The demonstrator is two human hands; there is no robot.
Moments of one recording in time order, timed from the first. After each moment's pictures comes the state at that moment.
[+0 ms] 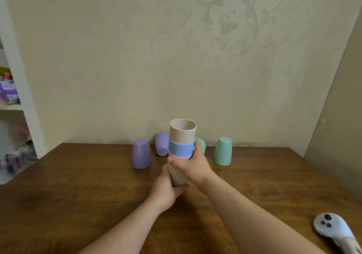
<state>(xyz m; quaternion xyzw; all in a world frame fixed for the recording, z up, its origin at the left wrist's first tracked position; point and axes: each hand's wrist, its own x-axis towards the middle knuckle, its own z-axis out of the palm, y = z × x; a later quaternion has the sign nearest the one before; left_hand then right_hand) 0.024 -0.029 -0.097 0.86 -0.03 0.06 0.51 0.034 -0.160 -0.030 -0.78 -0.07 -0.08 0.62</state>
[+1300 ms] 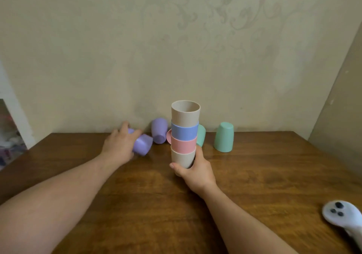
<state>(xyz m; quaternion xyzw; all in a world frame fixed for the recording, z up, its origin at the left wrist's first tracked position) 0.118 0.093 -0.050 0.99 -0.02 0.14 -0.04 0.039 -0.178 -0.086 -0.86 -0.01 -0.09 0.49</state>
